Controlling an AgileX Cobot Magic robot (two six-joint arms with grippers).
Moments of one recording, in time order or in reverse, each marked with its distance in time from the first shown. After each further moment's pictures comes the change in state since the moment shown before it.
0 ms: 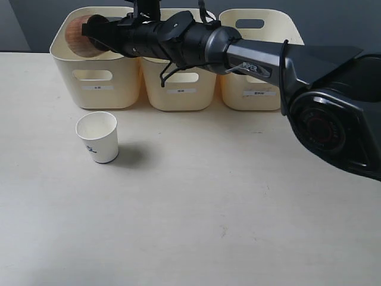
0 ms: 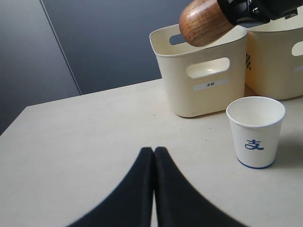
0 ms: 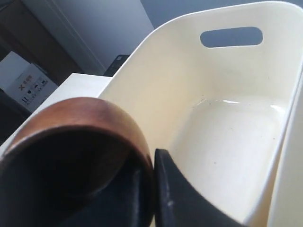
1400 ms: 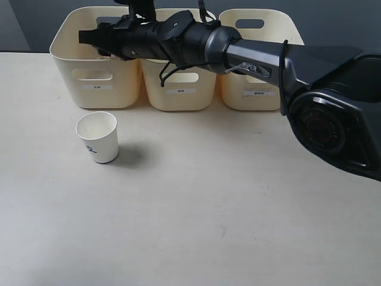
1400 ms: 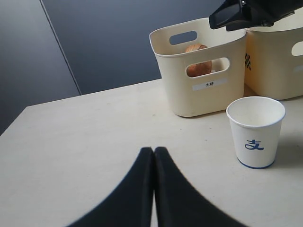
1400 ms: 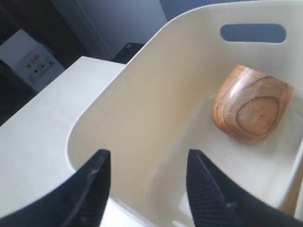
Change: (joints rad) left arm 0.000 0.000 0.000 0.000 0.000 0.000; right arm 0.000 0.004 -0.007 0.011 0.067 -0.102
